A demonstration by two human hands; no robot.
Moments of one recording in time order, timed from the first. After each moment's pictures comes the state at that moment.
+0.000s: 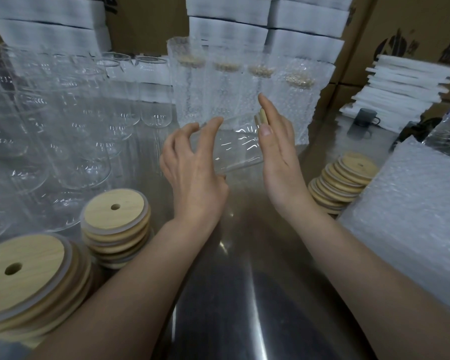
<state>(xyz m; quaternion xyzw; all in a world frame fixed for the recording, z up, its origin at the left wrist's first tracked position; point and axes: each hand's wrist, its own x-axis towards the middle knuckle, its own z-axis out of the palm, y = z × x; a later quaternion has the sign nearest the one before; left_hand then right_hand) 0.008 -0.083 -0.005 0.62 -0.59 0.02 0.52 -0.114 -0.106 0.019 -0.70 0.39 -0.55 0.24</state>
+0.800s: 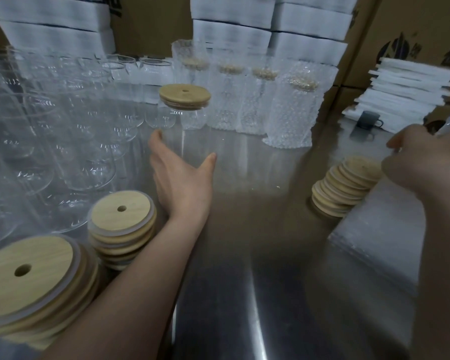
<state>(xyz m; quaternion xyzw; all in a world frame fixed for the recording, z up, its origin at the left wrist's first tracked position) 0.024 -0.104 -0.011 0.64 -0.41 -0.12 0.64 -0.230 -0.086 0.095 -0.49 0.85 -0.19 -0.02</state>
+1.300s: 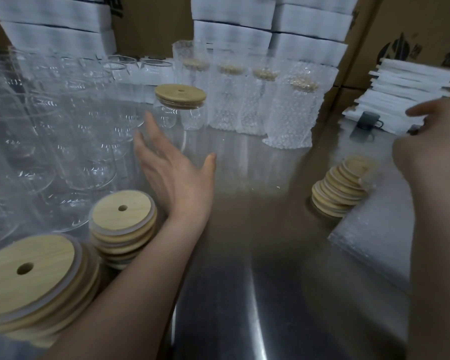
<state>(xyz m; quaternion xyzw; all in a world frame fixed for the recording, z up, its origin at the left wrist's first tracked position) 0.024 -0.095 -0.003 0.66 -0.45 -0.05 0.60 -0.242 -0.096 0.083 -0.49 0.74 -0.46 -0.05</state>
